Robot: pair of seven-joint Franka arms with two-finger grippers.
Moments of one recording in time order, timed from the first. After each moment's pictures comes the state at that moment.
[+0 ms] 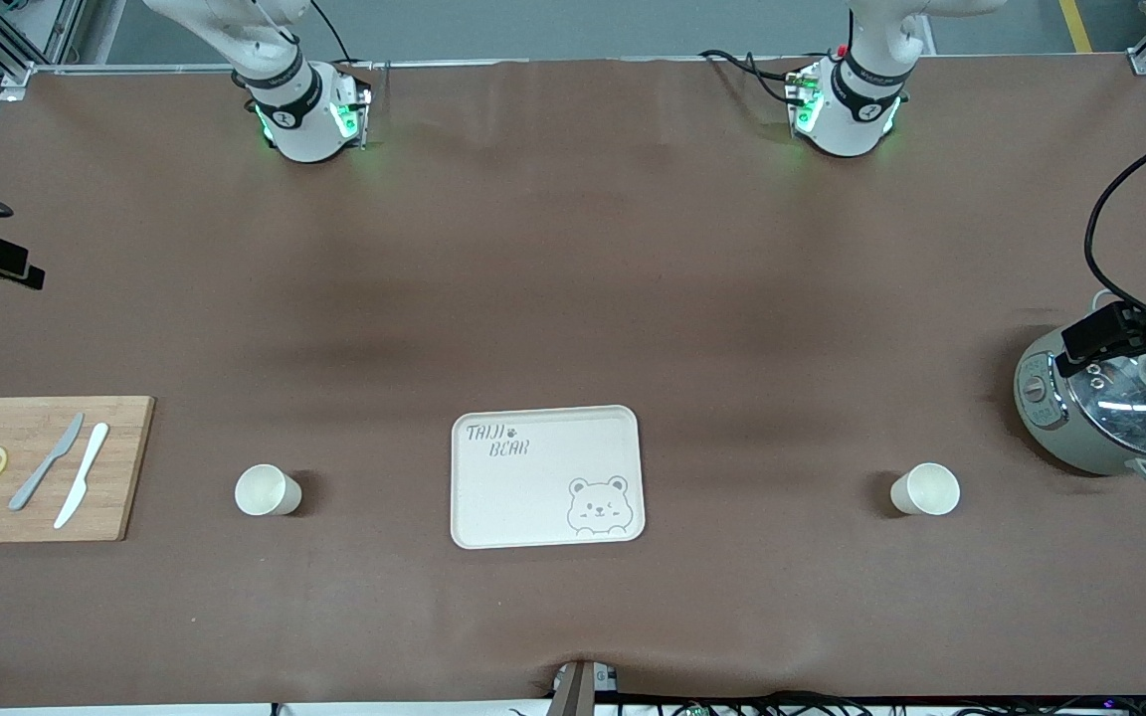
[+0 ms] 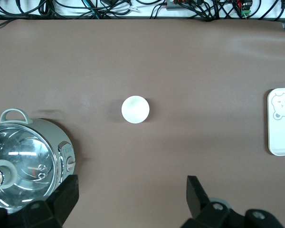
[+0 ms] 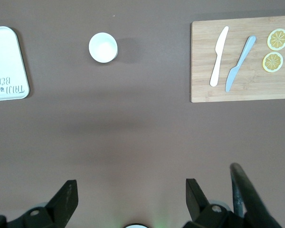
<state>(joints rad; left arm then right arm) -0.10 0.26 0.12 -1.28 -0.06 1.65 0.02 -0.11 0.18 0.00 -1.28 0.02 1.34 -0.08</state>
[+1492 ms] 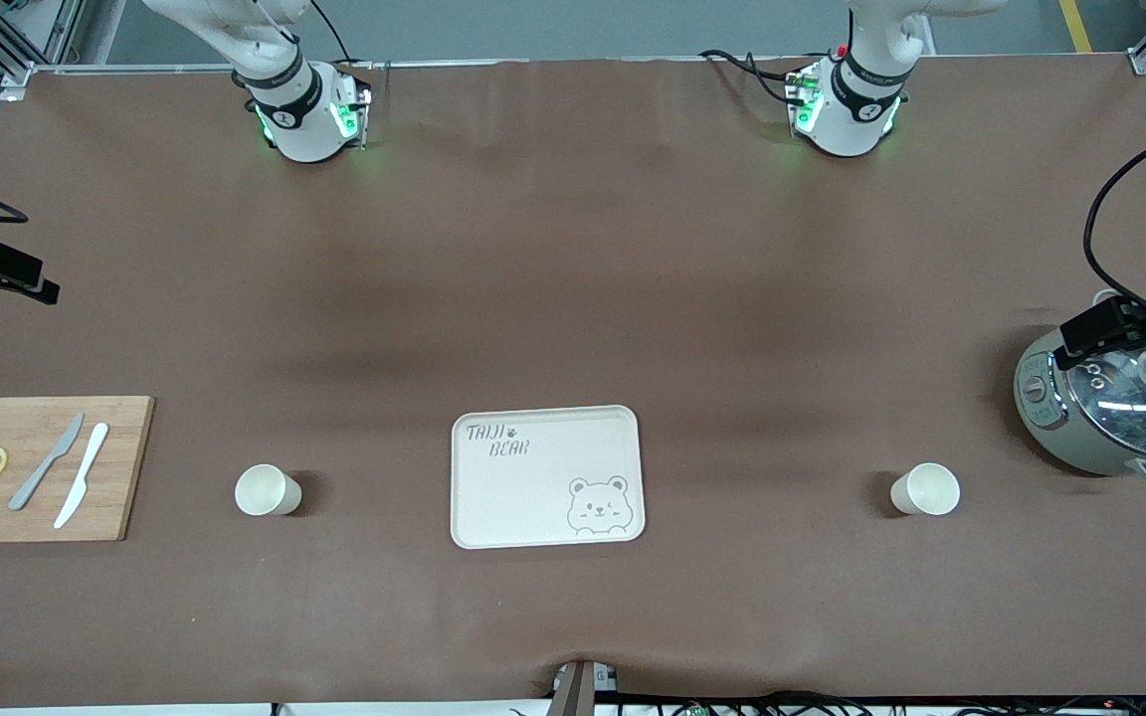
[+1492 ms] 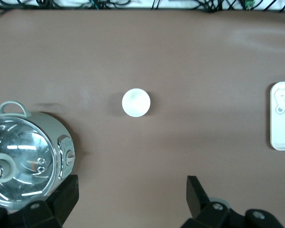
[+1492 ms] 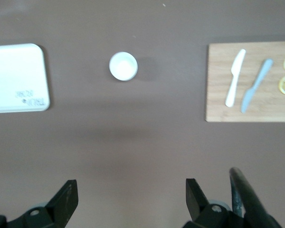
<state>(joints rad) -0.10 0.24 0.12 -1.32 -0.06 1.65 0.02 -0.10 0.19 0.02 -1.29 0.09 1.44 -0.08</state>
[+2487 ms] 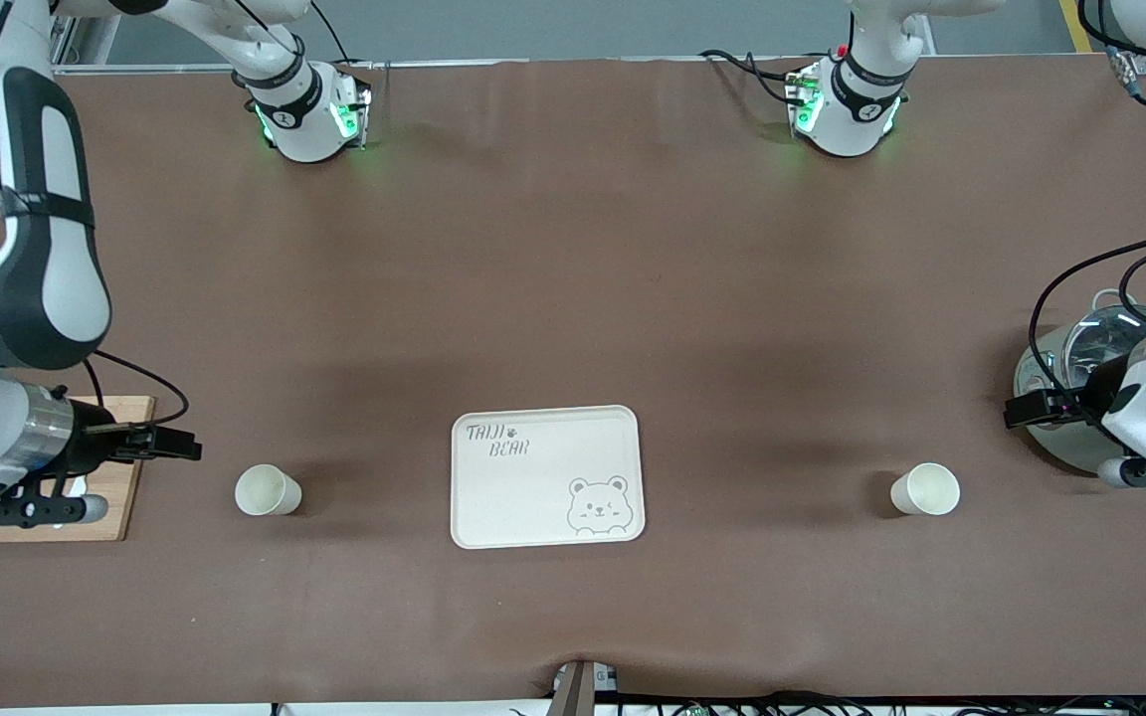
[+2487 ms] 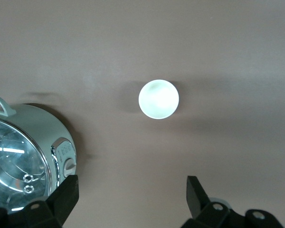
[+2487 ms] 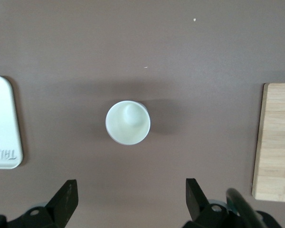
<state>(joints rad) -0.07 0.44 0.13 -1.36 -0.02 1.76 0.02 -0.04 0.57 0.01 -1.31 0.10 1.83 -0.07</state>
